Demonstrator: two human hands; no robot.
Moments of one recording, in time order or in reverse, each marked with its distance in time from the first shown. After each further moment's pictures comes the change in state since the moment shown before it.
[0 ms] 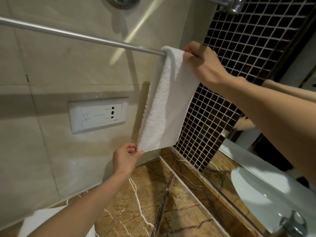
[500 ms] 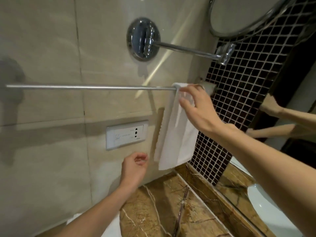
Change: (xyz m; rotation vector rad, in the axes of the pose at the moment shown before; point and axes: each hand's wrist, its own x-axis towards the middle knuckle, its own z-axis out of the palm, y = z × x) left_hand -0.022 0.046 -0.057 -0.052 -0.022 0.080; right_hand -0.057 -0.055 0.015 0.027 0.065 -0.063
